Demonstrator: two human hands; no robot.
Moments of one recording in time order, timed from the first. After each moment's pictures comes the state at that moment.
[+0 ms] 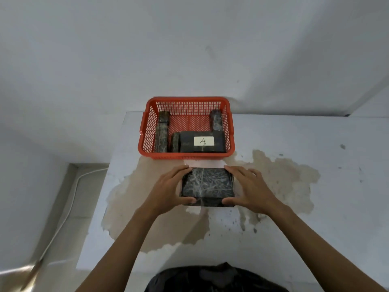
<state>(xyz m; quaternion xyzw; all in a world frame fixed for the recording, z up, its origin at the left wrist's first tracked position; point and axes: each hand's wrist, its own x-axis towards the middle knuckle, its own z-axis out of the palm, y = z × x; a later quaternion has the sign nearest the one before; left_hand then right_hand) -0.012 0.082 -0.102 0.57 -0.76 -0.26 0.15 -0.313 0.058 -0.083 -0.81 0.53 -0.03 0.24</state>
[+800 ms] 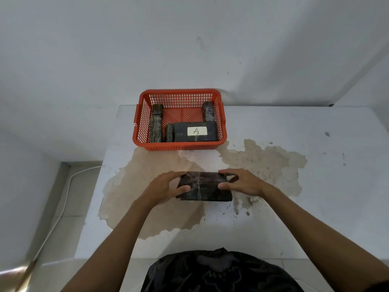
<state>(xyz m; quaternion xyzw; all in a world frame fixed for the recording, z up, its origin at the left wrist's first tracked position) -0.009 0.092 -0.134 0.63 -0.69 -0.35 0.06 -0.325 0.060 -0.117 -0.70 0.54 -0.03 0.47</state>
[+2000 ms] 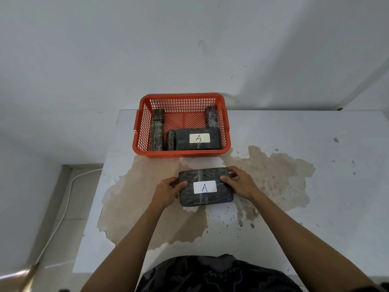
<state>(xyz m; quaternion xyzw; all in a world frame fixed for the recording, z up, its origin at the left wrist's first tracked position) -0.024 0.072 -0.155 0.69 -0.49 -0.48 0.25 -0.301 0.034 -0.144 -0.59 0.64 -0.17 0.45</state>
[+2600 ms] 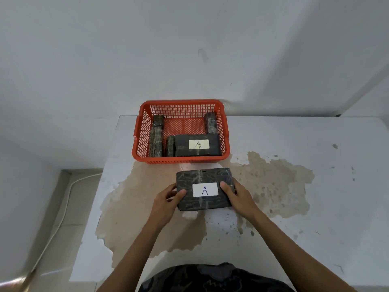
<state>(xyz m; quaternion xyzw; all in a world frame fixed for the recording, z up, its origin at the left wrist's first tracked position) -0.032 0.101 -0.129 0.65 -0.48 -0.47 0.35 -0.281 0.072 -0.121 -0.55 0.63 -0.24 0.49</state>
